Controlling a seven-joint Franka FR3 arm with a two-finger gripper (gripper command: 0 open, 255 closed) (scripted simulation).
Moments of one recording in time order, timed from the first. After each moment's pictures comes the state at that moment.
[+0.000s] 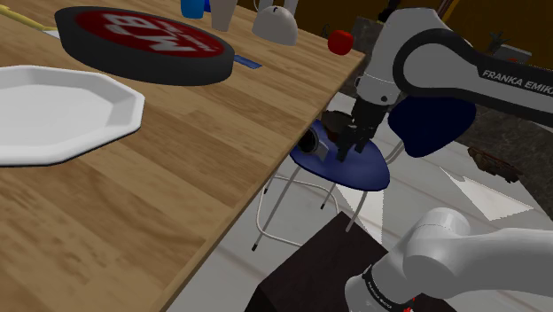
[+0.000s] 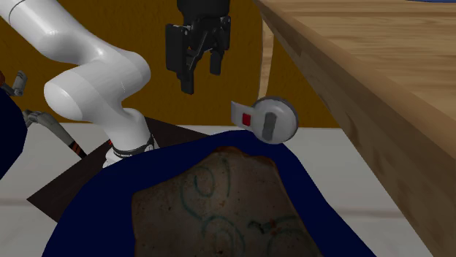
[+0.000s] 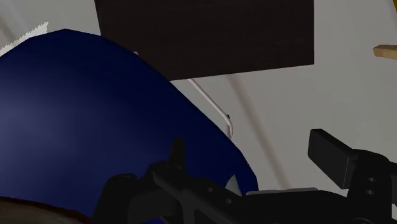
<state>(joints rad) 0.01 -0.78 -0.01 -2.45 -0.02 1.56 0.07</state>
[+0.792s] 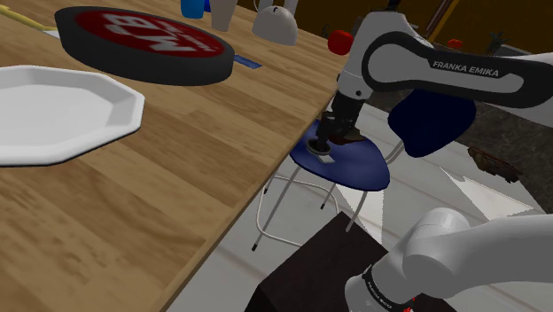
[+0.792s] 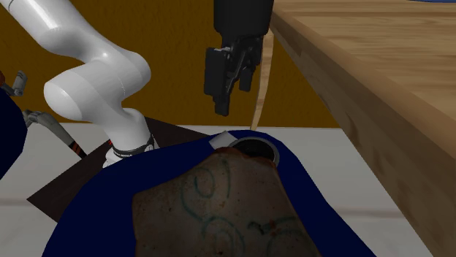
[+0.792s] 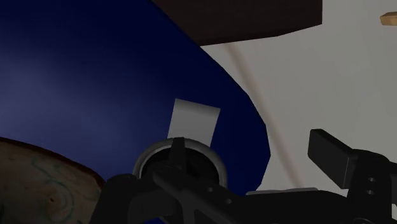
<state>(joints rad) 0.00 -0.60 -0.03 -2.38 -0.02 1.72 0.05</state>
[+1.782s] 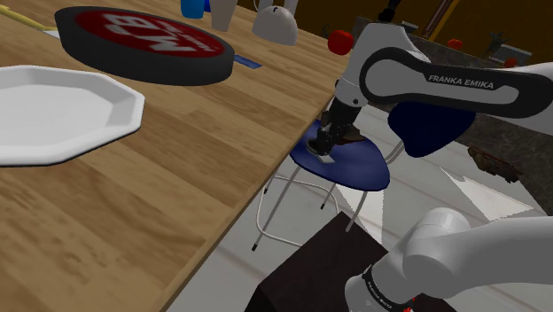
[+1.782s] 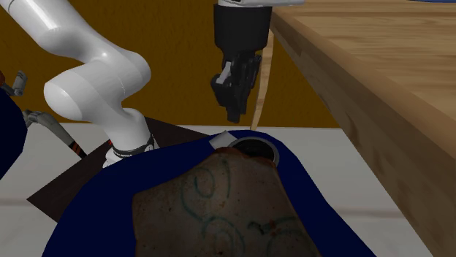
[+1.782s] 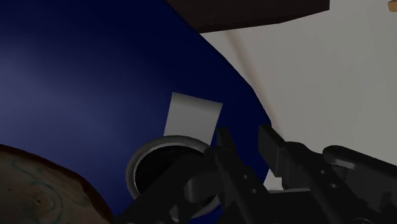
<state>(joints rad) 0.01 -0.62 -0.03 -2.46 -0.02 1.83 0.05</state>
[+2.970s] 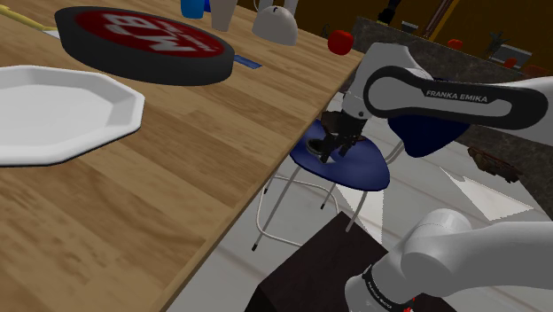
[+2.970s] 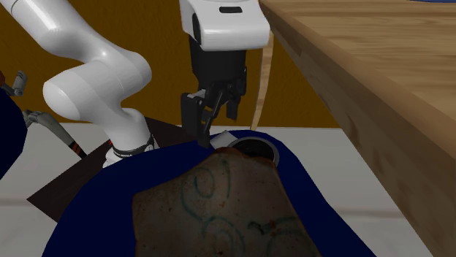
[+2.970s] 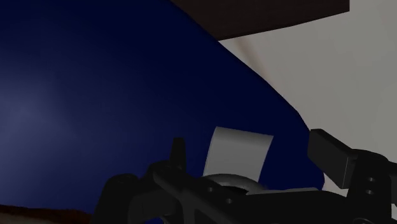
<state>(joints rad) -0.04 -0.66 -0.08 -2.56 -0.05 1.87 0.05</state>
